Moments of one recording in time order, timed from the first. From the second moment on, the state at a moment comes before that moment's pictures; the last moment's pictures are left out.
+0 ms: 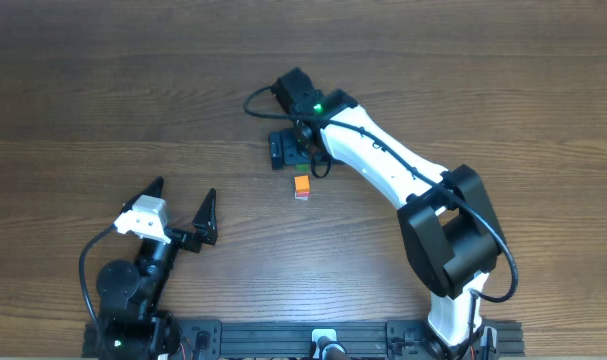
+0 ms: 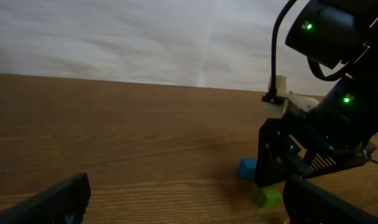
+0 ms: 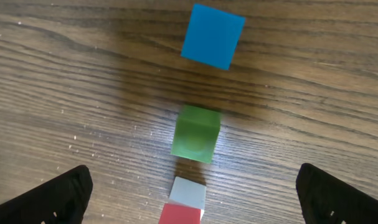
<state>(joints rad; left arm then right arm) -0.07 0.01 0.02 -0.06 0.20 -0.18 0.62 2.00 1.51 -0.86 -0.04 0.50</state>
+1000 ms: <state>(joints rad) -0.07 0.01 0.02 -0.06 0.20 -0.18 0.66 2.11 1.52 -0.77 0.09 0.58</state>
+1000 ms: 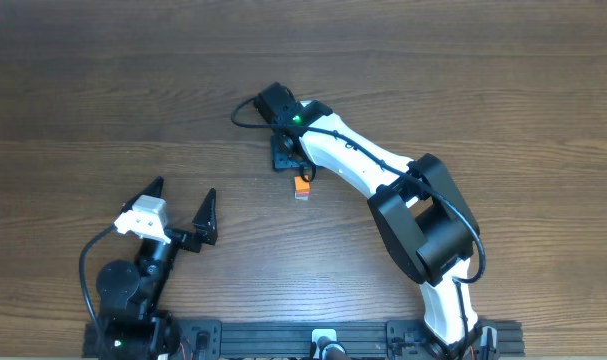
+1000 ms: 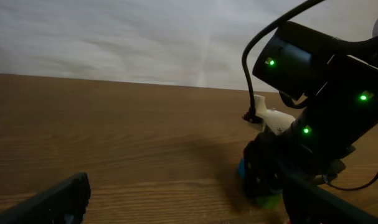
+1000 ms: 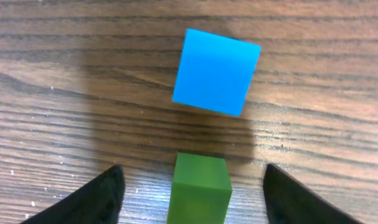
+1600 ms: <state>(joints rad) -0.07 0.01 0.02 -0.06 0.20 -0.18 0.66 2.11 1.52 -0.78 0.09 0.58</state>
